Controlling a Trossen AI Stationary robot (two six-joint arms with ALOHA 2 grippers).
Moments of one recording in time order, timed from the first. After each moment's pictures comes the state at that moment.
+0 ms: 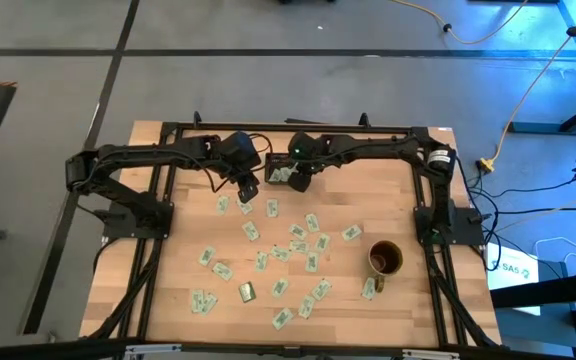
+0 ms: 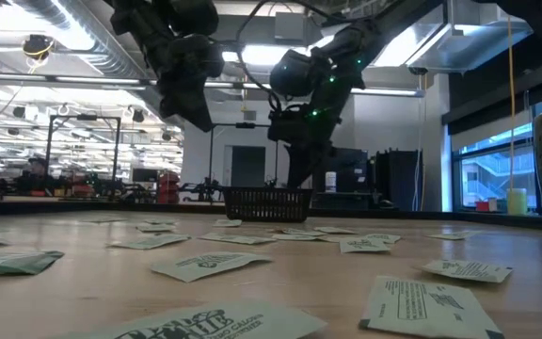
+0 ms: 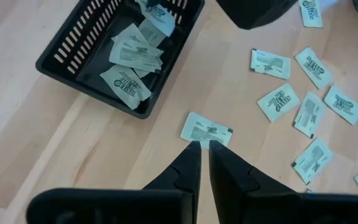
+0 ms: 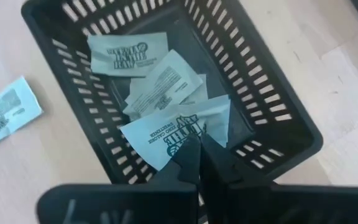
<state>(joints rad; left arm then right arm) 0.34 1.37 1.01 -0.60 0.12 -0.20 -0.34 1.98 1.43 -0.54 0.10 0.16</state>
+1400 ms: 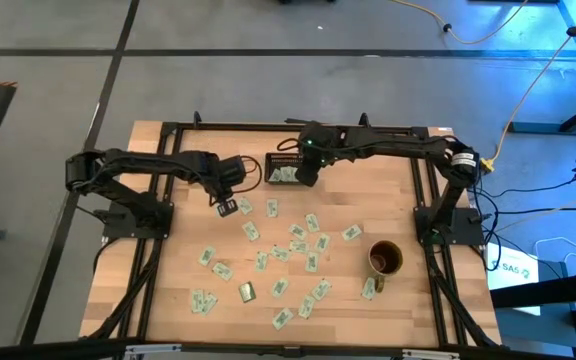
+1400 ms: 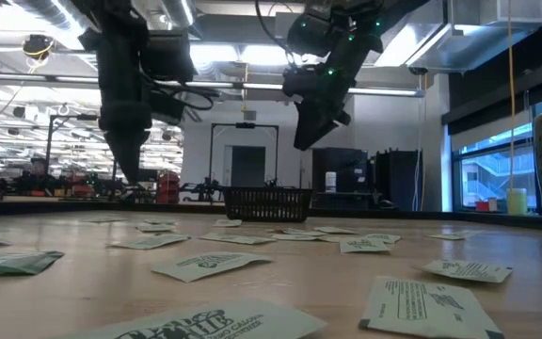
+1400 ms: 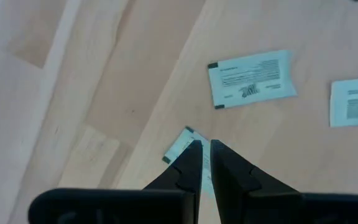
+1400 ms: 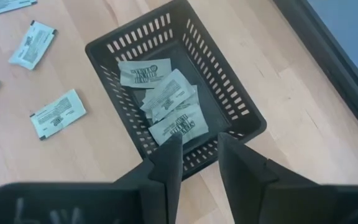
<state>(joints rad) 0.30 1.37 0.81 -0.78 -0.07 -0.19 -0.33 1.80 1.43 -0.63 0.10 0.15</state>
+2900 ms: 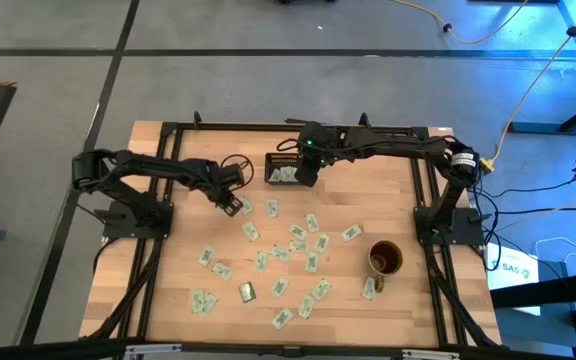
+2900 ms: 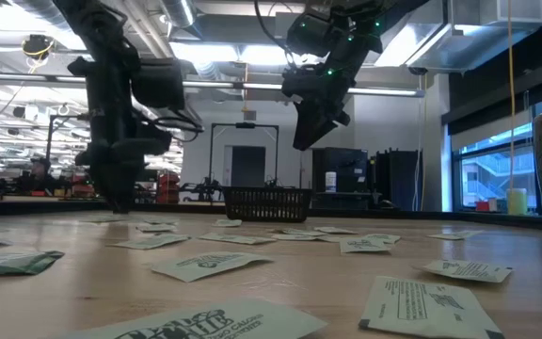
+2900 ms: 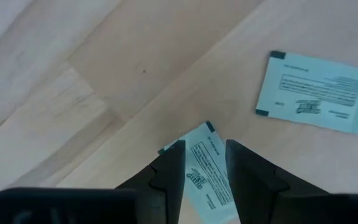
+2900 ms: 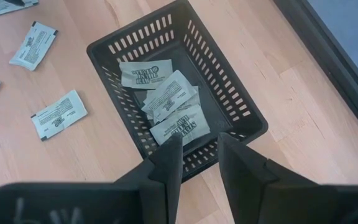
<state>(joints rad) 0.31 1.44 0.67 -0.61 -0.09 -0.57 -0.33 1.80 1.43 -0.63 0.10 0.16</state>
